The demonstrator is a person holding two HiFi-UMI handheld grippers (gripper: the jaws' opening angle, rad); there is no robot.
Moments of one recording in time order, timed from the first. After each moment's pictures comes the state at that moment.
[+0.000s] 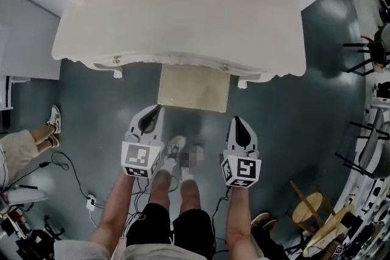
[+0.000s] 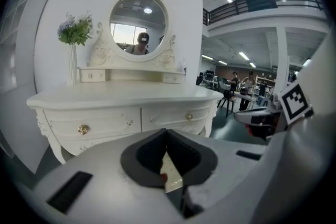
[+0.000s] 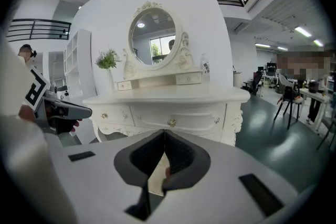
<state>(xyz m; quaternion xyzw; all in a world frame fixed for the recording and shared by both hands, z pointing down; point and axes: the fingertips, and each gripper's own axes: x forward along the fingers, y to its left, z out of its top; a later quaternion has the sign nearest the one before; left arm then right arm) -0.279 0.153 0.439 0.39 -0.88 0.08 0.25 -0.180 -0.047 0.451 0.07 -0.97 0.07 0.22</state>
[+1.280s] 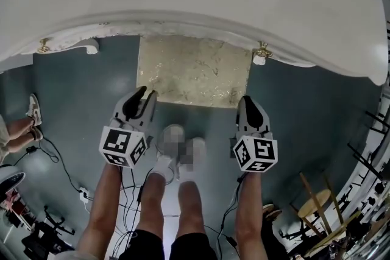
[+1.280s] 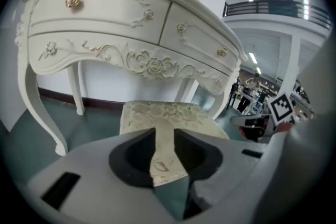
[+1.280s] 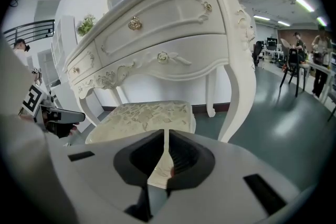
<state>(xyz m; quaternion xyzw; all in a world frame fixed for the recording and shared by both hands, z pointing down) -0.316 0.153 0.719 0.39 -0.85 0.02 0.35 -0.216 -0.088 0.732 0.06 -0.94 0.13 0.31</state>
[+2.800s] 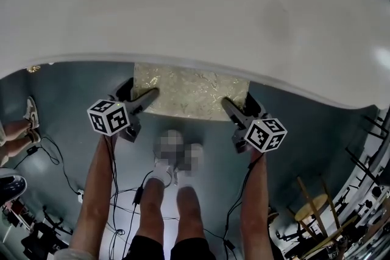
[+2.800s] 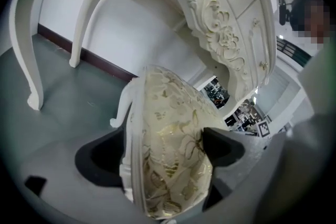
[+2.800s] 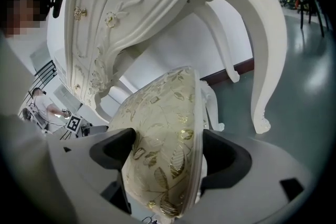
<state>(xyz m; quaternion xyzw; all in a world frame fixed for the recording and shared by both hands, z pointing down) -0.363 0.166 0.821 0.39 -0.77 -0.15 0.48 -0.251 -0.089 0.809 -0.07 -0.87 0.31 0.36</state>
